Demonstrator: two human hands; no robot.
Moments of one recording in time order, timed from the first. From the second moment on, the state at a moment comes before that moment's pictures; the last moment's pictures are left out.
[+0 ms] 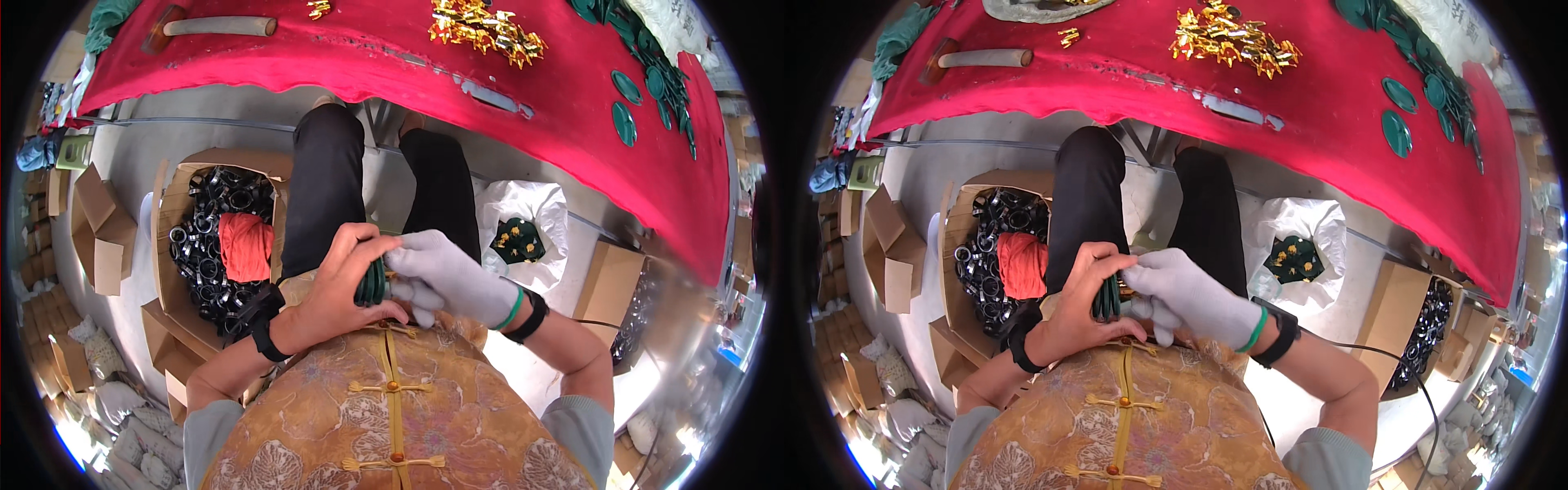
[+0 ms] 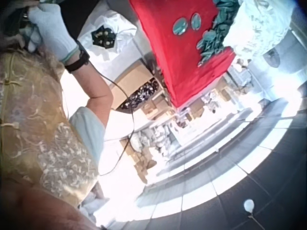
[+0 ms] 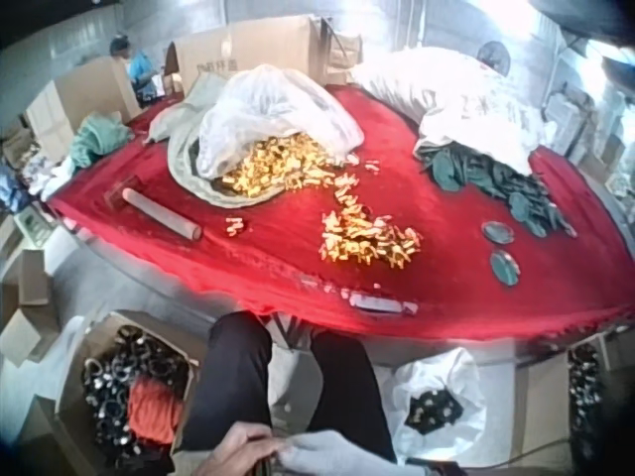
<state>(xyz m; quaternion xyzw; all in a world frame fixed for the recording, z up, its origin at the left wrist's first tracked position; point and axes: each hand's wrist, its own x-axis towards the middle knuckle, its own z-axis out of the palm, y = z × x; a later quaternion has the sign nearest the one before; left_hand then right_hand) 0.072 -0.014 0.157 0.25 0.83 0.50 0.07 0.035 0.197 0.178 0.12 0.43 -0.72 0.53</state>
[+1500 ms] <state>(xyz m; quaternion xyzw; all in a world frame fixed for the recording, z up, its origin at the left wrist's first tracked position) 0.061 0.010 0.098 -0.12 0.41 0.83 0.34 0.086 0.234 0.166 0.20 0.61 -0.72 0.27</state>
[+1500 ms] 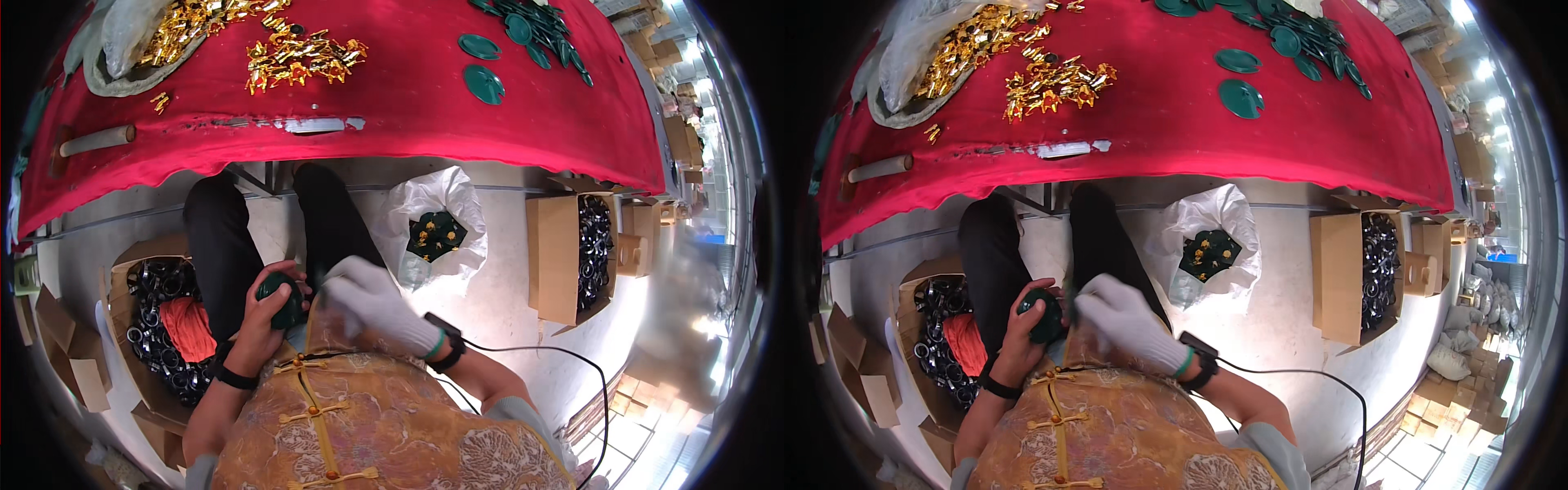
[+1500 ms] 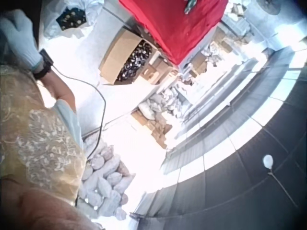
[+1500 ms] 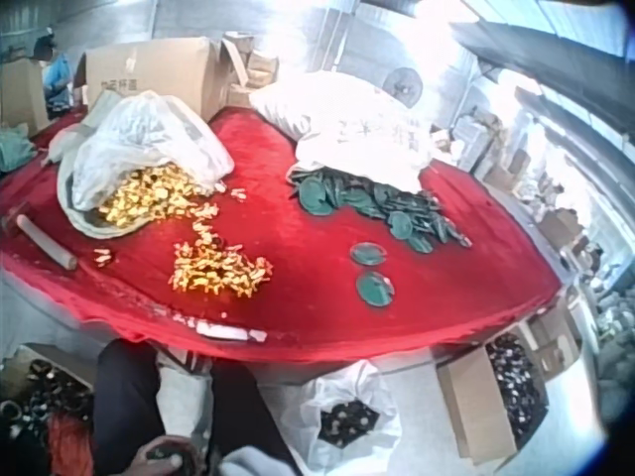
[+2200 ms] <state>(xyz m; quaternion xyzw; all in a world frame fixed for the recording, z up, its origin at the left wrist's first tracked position) 0.063 0.009 0.099 -0.12 0.30 0.89 0.31 0.044 0.187 0.164 -0.24 0.86 -0.43 0.10</state>
